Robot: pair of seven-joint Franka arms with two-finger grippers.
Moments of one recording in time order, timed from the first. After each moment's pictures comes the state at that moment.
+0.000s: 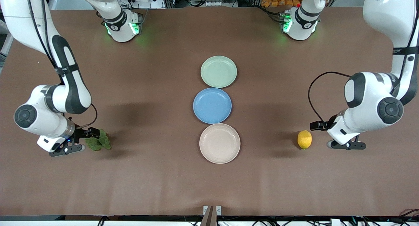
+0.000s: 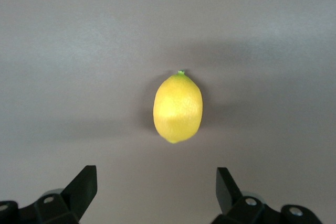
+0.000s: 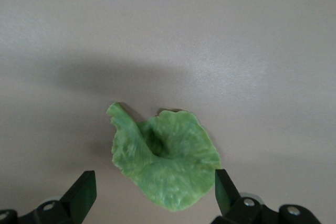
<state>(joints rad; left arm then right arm) -0.02 0.49 -0.08 -1.67 0.00 2.09 -0.04 -0.01 0.59 -0.04 -1.73 0.00 2.32 -0.29</state>
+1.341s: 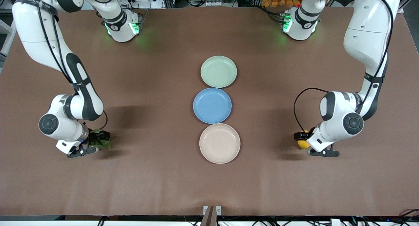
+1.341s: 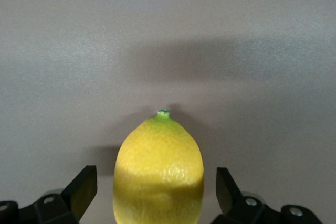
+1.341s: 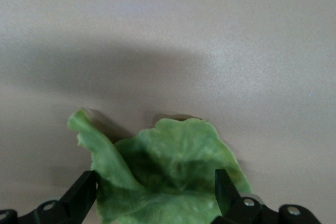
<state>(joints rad) -0.04 0.70 -0.08 -1.69 0.00 2.36 -0.04 -0.02 0.72 -0.04 -1.72 0.00 2.42 -0.29</state>
